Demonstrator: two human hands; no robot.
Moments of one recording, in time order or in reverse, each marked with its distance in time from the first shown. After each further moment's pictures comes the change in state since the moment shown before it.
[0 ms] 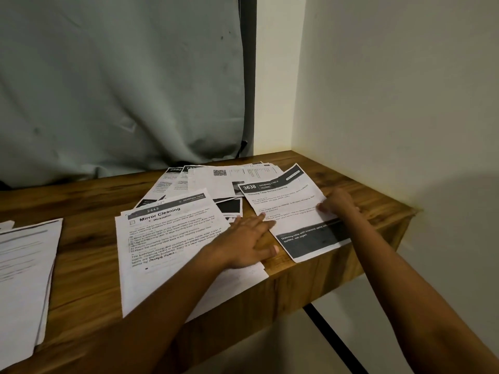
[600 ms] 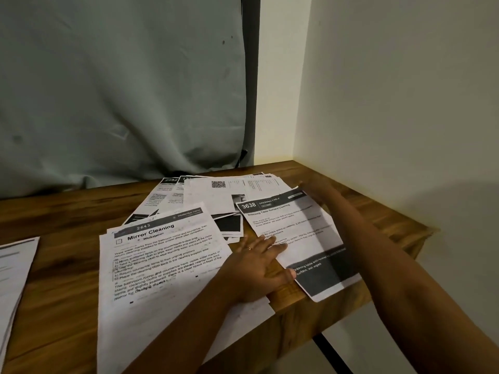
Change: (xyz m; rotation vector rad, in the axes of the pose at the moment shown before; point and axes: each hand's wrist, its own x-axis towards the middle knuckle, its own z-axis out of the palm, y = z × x) left_hand 0.028 -0.009 0.025 -0.004 0.069 0.009; right_hand 0.065 -0.081 0.003 0.086 -0.036 -0.259
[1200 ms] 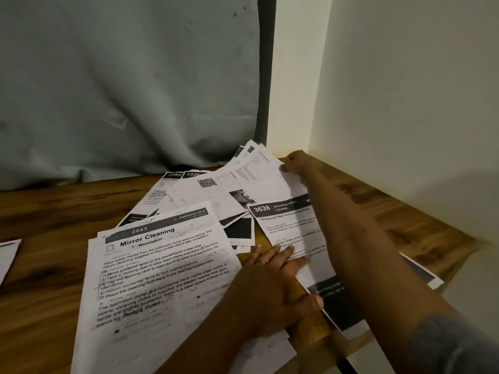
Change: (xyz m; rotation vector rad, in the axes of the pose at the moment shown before) left_hand 0.002 0.001 0.001 0.007 0.088 0.054; right_hand 0.087 -0.065 0.050 0.050 -0.033 -0.087
